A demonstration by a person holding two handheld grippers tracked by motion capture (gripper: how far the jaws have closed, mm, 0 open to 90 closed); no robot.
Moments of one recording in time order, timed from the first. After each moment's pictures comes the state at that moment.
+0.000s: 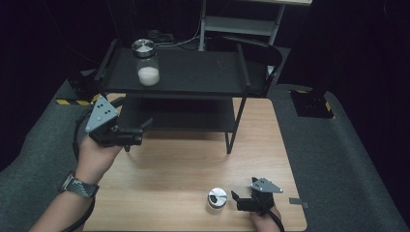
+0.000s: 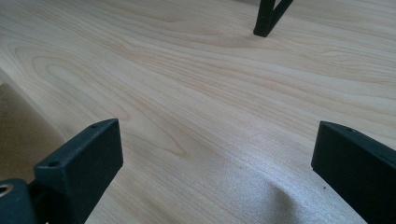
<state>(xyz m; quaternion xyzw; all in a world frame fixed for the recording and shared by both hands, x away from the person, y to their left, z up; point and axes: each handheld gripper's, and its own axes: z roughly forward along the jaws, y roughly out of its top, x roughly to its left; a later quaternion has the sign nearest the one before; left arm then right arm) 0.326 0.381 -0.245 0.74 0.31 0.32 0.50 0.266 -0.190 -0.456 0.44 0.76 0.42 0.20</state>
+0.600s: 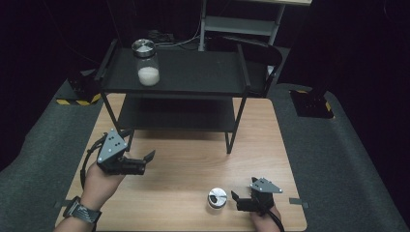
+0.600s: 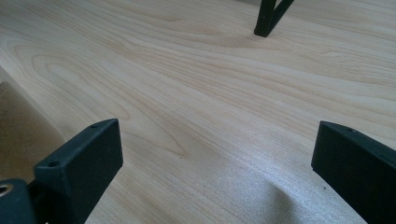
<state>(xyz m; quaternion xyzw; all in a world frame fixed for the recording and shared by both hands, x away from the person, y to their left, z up) 0.302 0.387 -0.305 0.78 0.31 0.28 0.47 0.266 -0.189 -0.455 0.44 0.77 0.42 0.21</state>
